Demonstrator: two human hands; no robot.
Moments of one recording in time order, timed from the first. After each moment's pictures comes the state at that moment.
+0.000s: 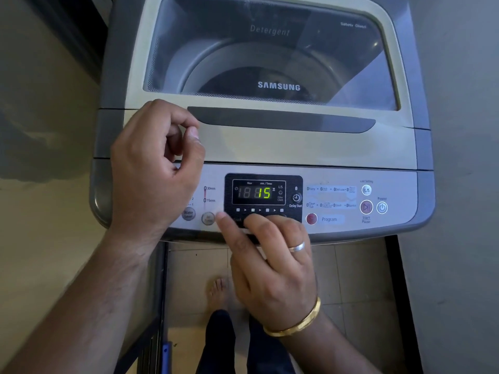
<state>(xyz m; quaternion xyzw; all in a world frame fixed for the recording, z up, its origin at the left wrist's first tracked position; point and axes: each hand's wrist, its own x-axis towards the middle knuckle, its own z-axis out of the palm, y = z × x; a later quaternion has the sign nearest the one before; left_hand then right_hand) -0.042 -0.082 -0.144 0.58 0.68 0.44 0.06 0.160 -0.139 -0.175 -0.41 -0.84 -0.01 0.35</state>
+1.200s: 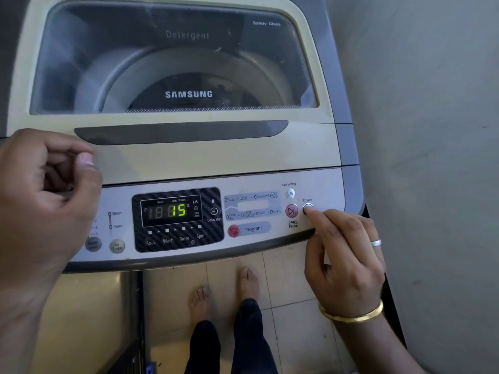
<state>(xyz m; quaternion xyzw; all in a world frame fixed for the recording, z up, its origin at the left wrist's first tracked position) -0.061 -0.079 -0.187 0.55 0.72 0.40 0.14 0.330 -0.096 -0.178 -0.54 -0.77 -0.07 0.34</state>
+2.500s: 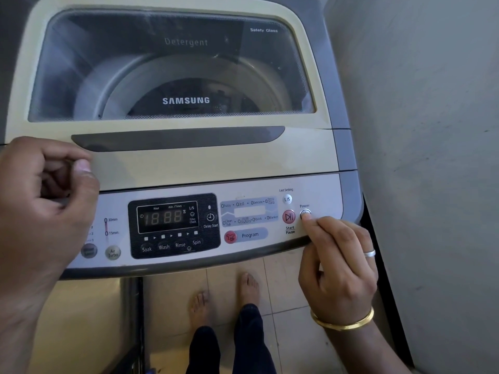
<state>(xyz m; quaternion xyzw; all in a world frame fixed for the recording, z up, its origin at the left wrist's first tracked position) -0.062 -0.081 -0.191 0.54 0.73 0.39 0.16 0.326 -0.097 -0.188 -0.54 -0.75 -0.09 0.37</state>
